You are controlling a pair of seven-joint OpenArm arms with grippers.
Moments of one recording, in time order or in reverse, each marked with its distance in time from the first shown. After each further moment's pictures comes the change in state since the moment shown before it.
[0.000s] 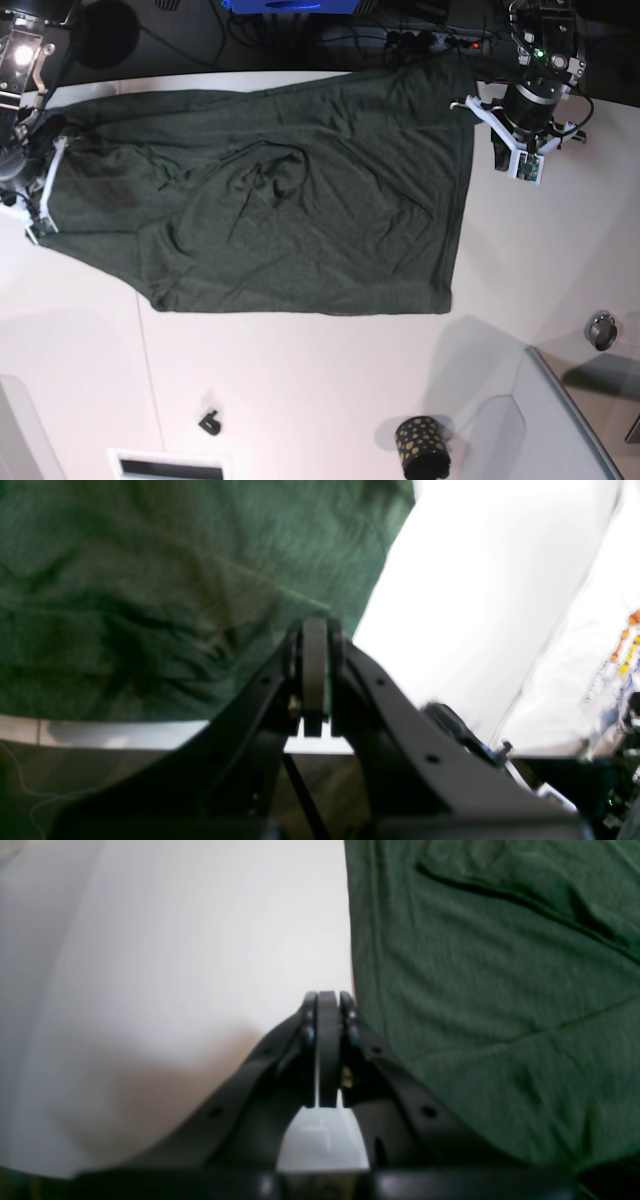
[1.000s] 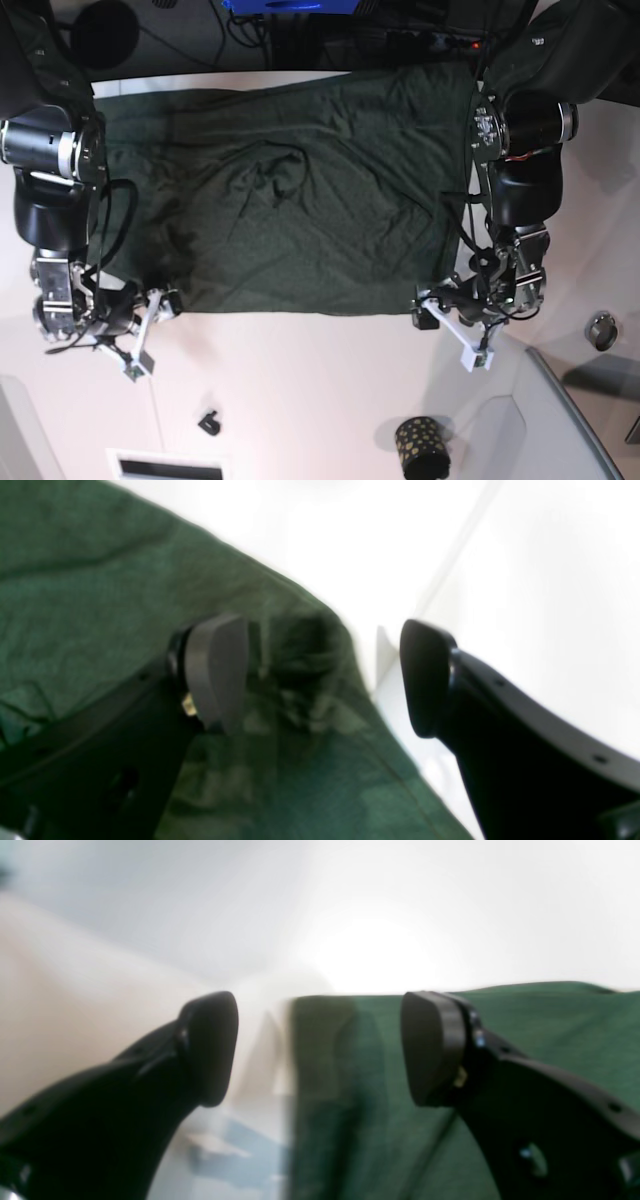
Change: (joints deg) left arm -60.7 2.9 0.3 -69.4 0.4 -8.3 -1.1; right arm 44.0 0.3 -13.4 -64.3 7.8 -0.8 17.9
